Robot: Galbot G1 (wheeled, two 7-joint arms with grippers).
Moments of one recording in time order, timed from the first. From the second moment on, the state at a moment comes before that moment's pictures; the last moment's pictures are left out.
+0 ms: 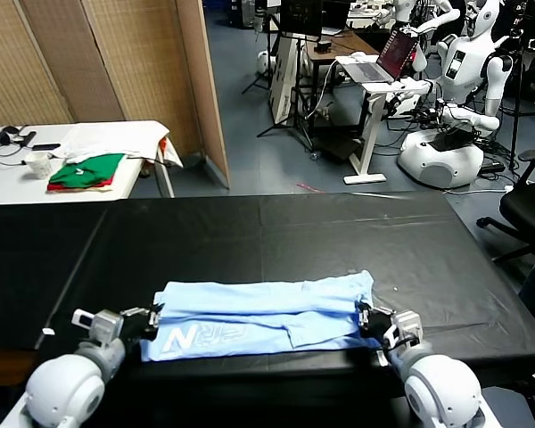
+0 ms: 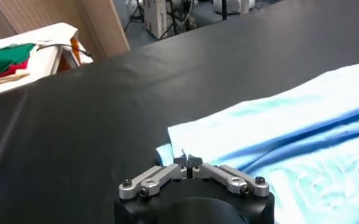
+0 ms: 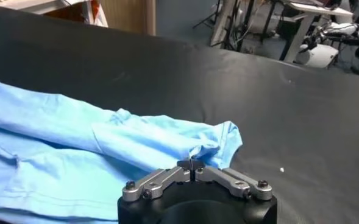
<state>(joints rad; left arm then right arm) 1.48 -0.90 -0.55 -2.14 -0.46 0.70 -0.05 -1.43 1.13 0.48 2.20 0.34 -0.74 0.03</state>
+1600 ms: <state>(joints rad) 1.29 -1.07 -0.52 -1.91 -0.51 0.62 -0.05 -1.20 1.29 0.49 1.88 0.36 -0.57 0.11</state>
